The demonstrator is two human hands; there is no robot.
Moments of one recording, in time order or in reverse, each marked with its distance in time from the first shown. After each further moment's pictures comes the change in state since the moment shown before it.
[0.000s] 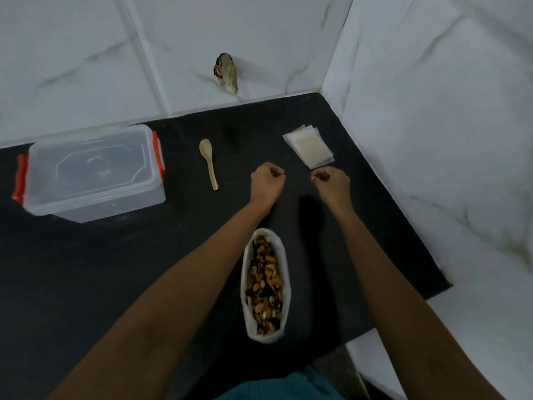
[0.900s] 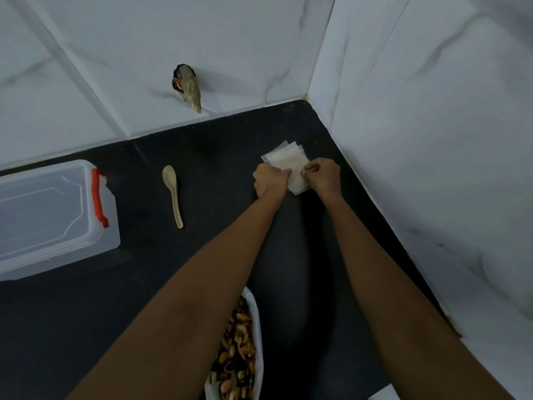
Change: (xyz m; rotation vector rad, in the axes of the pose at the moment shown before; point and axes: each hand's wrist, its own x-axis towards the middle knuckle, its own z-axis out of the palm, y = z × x) left_hand 0.099 0.033 0.079 -0.033 0.103 -0.306; right_hand 0.128 0.024 0.013 -0.050 -0.051 0.135
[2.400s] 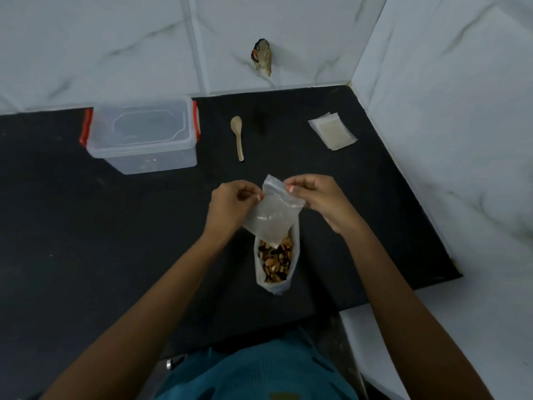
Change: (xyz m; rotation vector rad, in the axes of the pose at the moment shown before) left_hand -0.196 -0.129 -0.201 0.113 -0.074 0.380; right_hand -0.255 -0.029 -0.020 0.355 -0.601 -0.188
